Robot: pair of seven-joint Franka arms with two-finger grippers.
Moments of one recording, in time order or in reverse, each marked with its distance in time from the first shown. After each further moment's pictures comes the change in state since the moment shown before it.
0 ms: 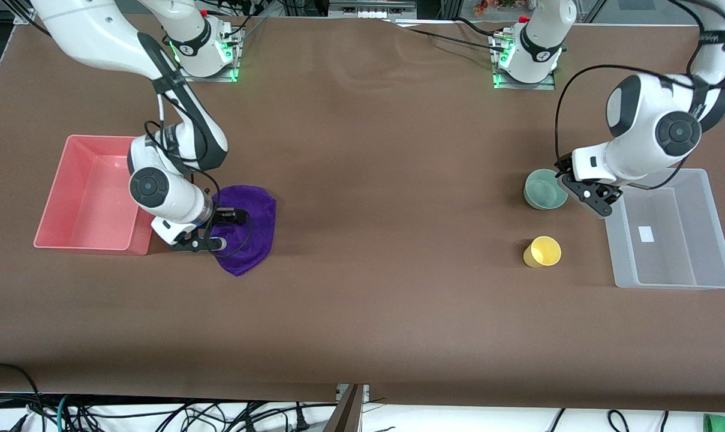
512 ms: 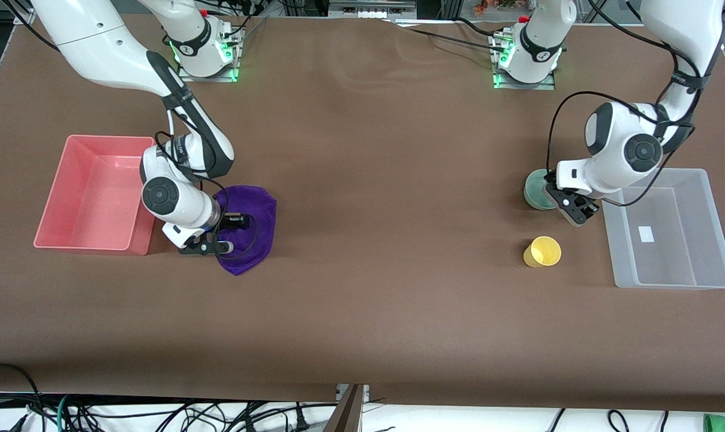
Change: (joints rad) left arm 0.024 0.146 -0.001 -0.104 0.071 0.311 0.085; right arm -0.001 0.052 -0.001 -0.002 -0.003 0.040 0.001
